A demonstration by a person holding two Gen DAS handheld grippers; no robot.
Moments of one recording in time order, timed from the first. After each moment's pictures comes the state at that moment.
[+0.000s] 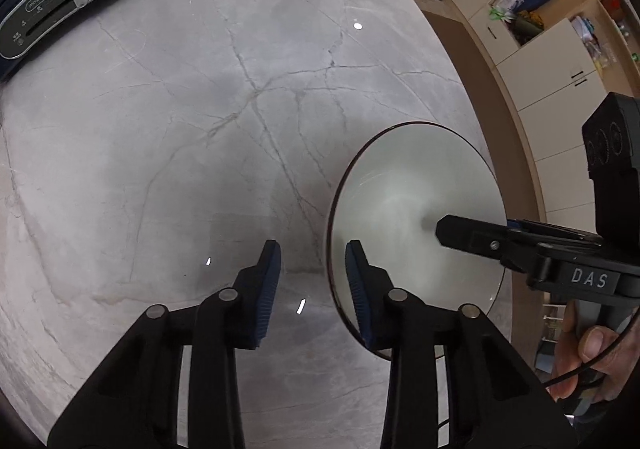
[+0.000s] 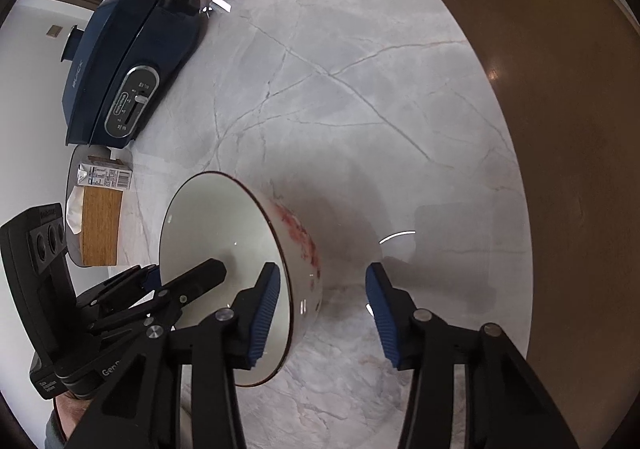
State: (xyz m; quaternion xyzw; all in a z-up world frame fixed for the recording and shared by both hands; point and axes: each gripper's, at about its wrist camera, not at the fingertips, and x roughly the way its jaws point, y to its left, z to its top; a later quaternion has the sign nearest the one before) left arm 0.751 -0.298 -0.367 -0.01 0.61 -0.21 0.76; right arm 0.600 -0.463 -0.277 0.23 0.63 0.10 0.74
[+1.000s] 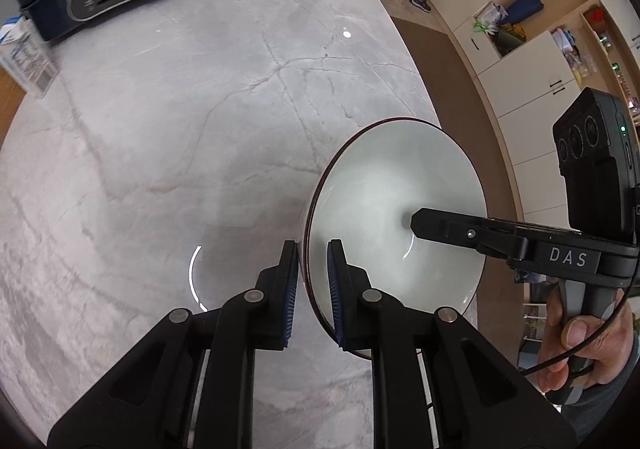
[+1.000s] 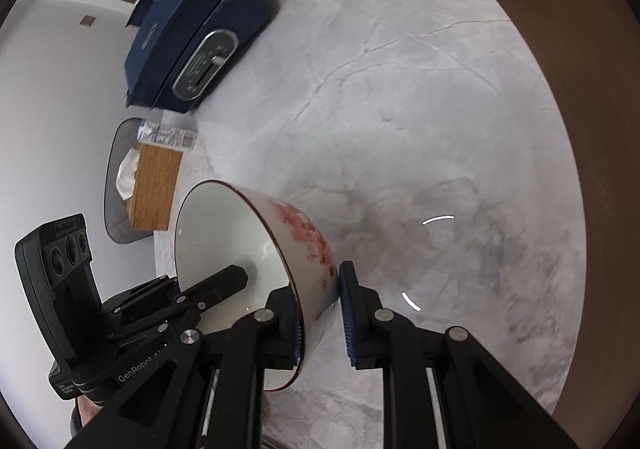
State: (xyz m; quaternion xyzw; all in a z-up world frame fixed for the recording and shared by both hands) left arm 0.659 -0.229 -0.300 -0.04 0.60 -0.22 0.77; right arm 0.546 -0.402 -0.229 0.25 0.62 0.15 0.73
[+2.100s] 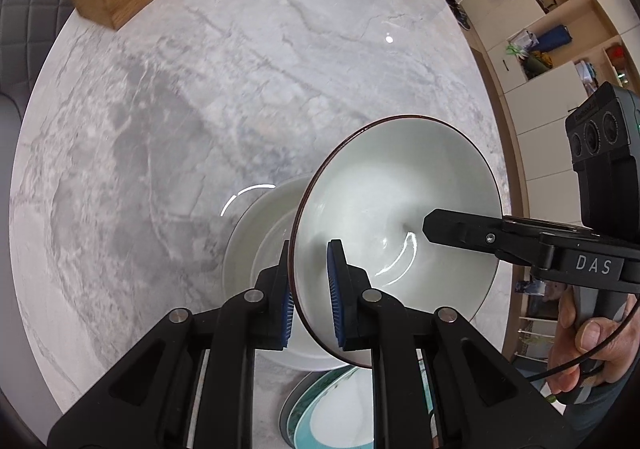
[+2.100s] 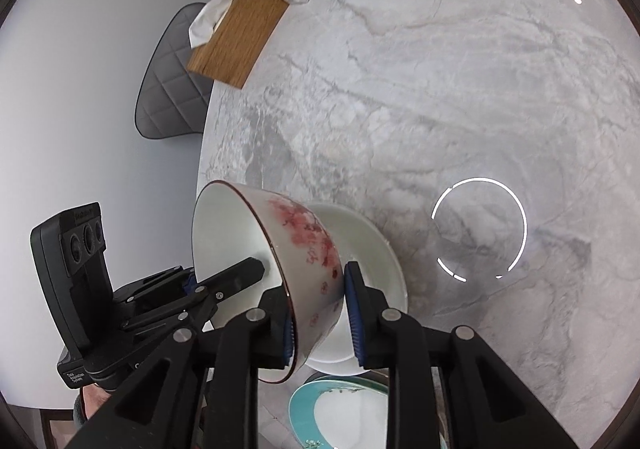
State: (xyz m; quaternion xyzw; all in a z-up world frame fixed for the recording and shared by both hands) left arm 0.442 -0.002 -0.292 -0.09 0.62 -0.15 0.77; right arm 0.396 -0.197 -0.221 0.20 0.65 0.23 0.70
